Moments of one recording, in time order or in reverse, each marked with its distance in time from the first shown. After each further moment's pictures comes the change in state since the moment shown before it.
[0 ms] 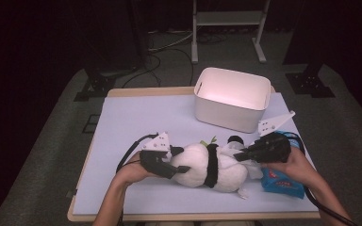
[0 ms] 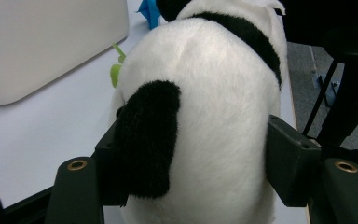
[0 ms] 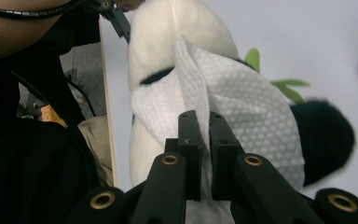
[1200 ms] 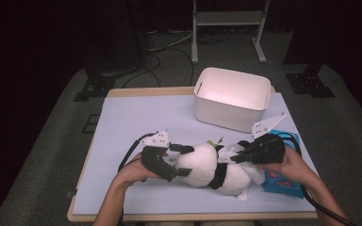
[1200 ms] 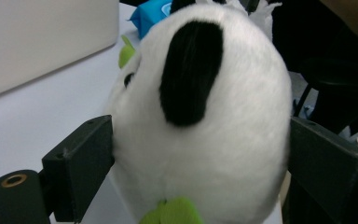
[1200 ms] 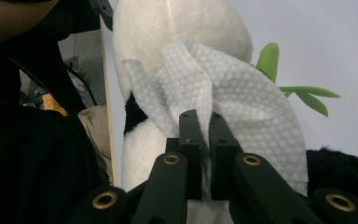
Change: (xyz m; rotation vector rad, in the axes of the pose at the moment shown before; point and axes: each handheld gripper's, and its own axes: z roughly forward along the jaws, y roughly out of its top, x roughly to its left) left arm 0.006 -0.005 0.005 -0.050 -0.090 -0.114; right arm -0.001 -0.001 0.011 0.050 0.014 -0.009
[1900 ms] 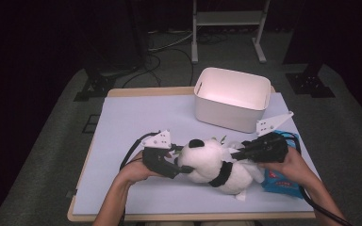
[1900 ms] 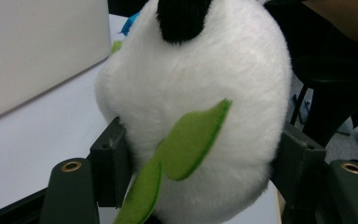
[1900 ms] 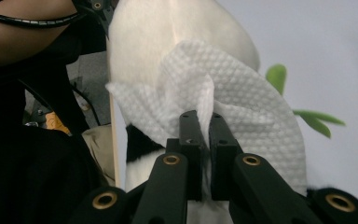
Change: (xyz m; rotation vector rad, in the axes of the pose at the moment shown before) left arm -0.011 0.019 -0.004 -0.016 0.014 0.095; right arm 0.002 0.003 -0.006 -0.091 0.007 -0.001
